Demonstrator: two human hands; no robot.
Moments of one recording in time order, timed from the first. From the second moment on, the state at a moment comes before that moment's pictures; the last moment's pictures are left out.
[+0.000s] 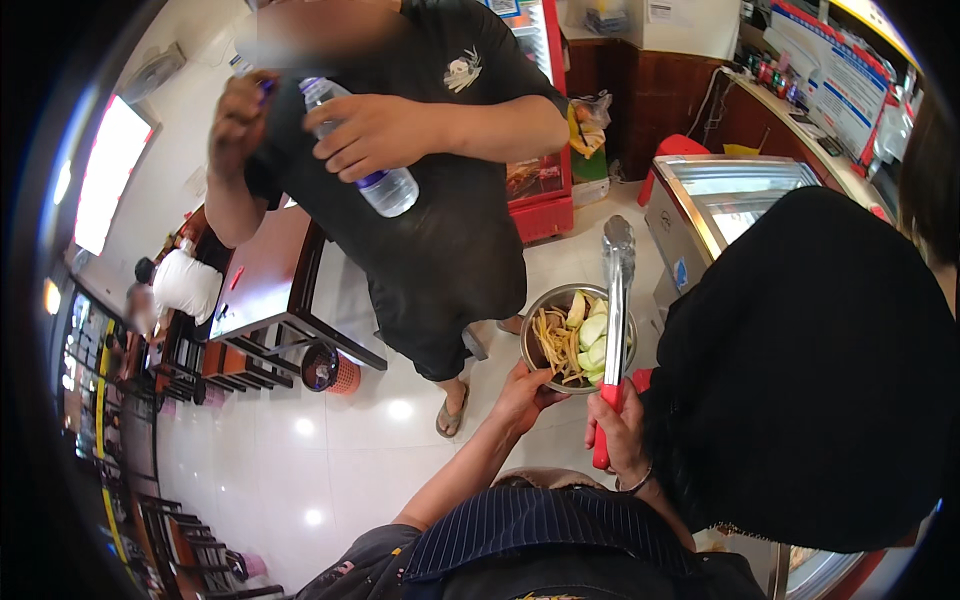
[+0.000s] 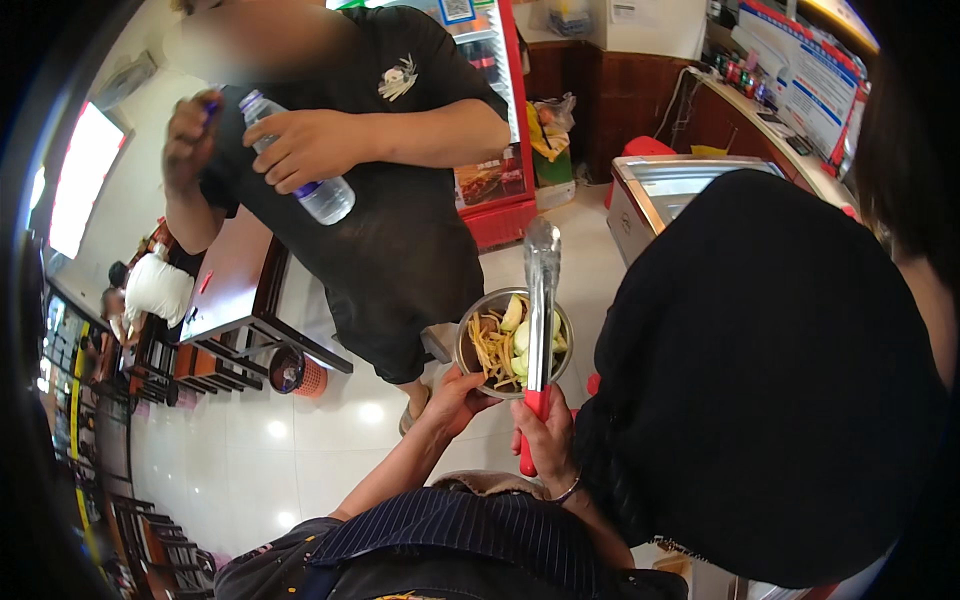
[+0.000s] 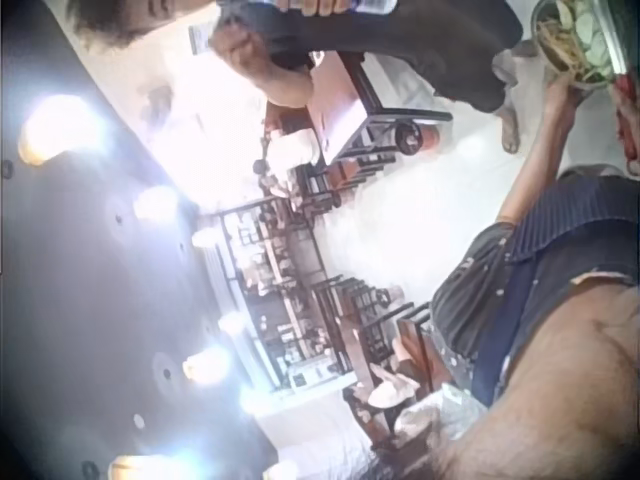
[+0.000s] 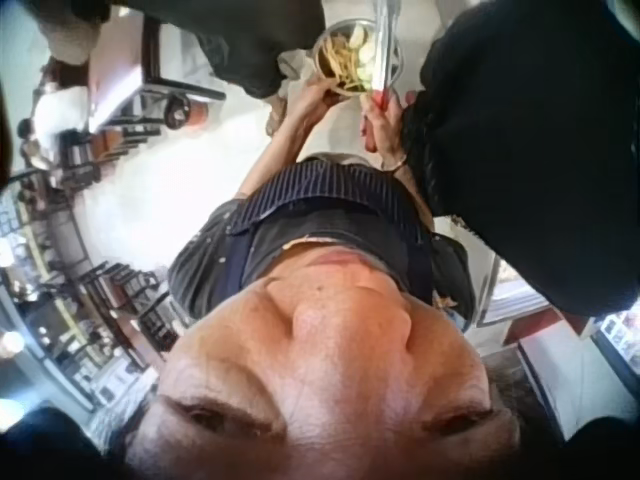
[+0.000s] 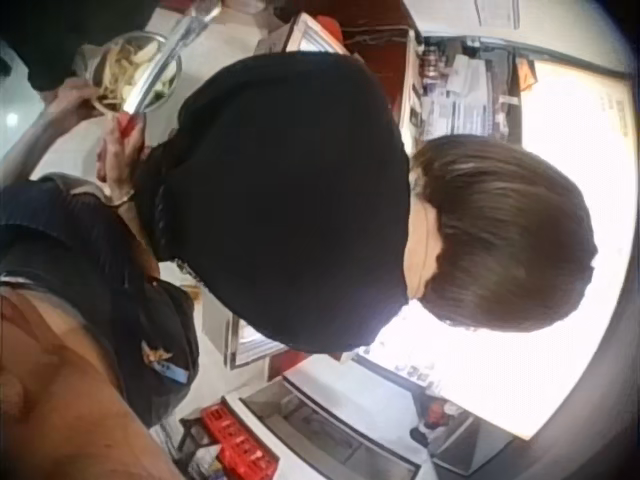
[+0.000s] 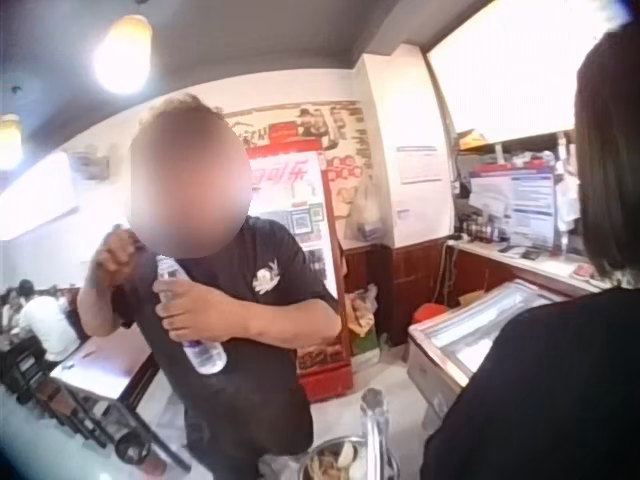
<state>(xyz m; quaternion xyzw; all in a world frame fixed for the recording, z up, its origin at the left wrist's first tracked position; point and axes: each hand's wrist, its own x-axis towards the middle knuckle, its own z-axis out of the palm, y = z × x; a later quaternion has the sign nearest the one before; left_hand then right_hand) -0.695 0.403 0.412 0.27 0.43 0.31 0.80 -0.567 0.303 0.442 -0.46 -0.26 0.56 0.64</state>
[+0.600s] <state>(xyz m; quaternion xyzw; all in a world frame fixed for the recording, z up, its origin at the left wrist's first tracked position) -0.594 0.486 0.500 0.23 0.45 0.38 0.77 -0.468 0.347 0.528 -0.52 -0.21 0.57 0.60</state>
